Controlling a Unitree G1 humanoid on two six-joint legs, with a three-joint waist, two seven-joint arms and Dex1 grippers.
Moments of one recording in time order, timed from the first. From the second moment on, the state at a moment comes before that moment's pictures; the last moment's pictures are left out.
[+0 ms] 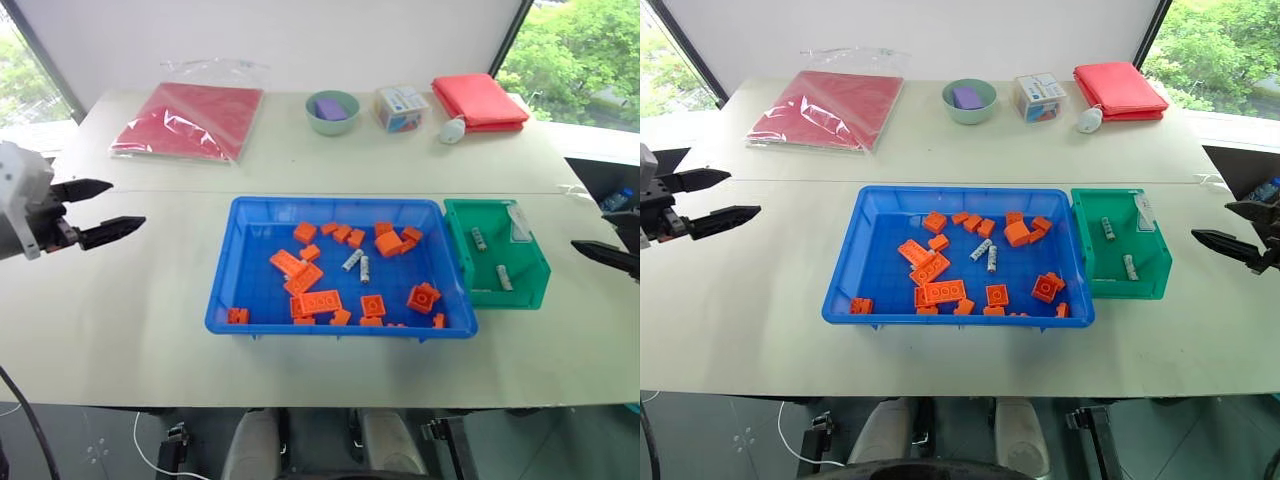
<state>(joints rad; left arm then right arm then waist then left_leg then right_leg) -0.32 1.08 0.38 0.17 -0.49 0.44 -1.14 -0.43 -1.16 -0.35 0.80 0.33 0.08 1.31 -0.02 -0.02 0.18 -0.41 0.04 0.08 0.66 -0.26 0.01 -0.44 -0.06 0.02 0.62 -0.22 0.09</state>
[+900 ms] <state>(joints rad) -0.31 1.03 0.36 -0.05 -0.57 0.49 -1.15 -0.77 -1.13 -0.22 0.79 0.27 0.10 1.38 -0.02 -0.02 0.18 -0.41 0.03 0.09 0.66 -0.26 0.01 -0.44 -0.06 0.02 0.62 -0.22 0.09</state>
